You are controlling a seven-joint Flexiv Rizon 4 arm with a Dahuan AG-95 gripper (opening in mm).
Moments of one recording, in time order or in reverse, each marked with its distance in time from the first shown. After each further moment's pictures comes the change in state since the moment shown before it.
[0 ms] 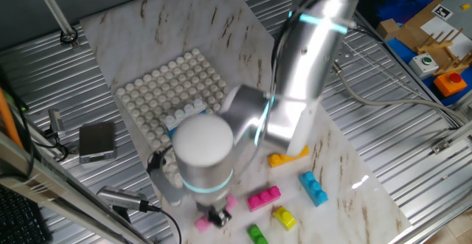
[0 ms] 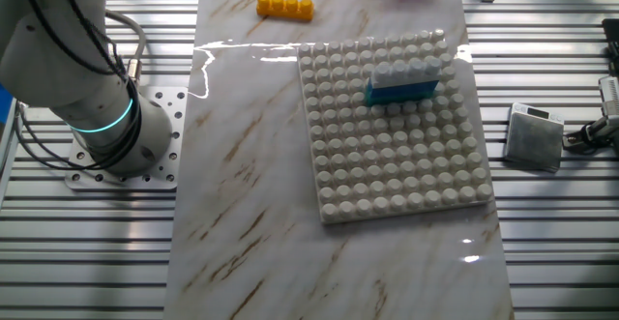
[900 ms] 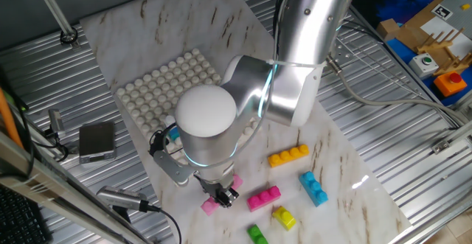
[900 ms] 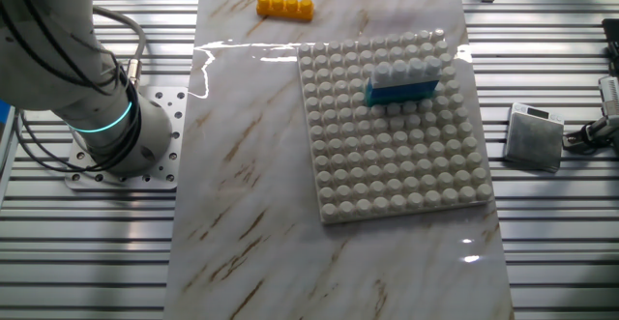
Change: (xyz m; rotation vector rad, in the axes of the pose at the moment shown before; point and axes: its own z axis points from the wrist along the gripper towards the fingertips) arm 0.031 -0.012 -0.026 -0.002 0.023 -0.092
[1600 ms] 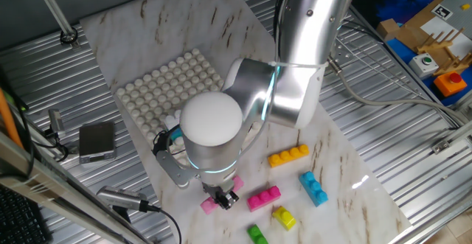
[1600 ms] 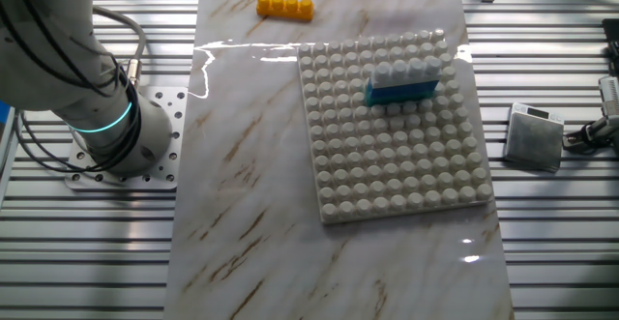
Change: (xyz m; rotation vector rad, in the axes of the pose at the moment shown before) arm 0.001 -0.001 0.000 0.037 0.018 0.119
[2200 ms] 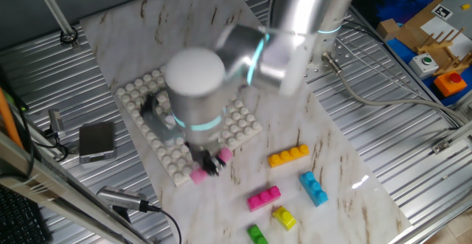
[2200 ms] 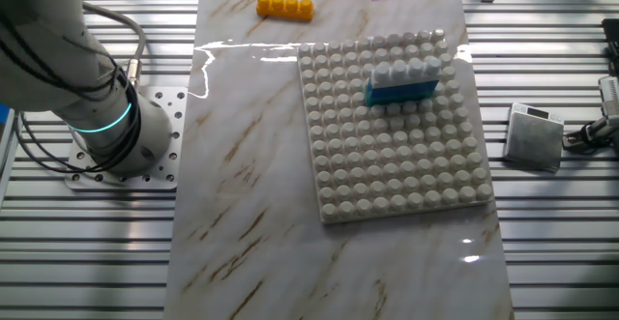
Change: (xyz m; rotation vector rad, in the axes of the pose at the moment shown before) arm 0.027 -0.095 -0.030 -0.006 -0.011 -0.045
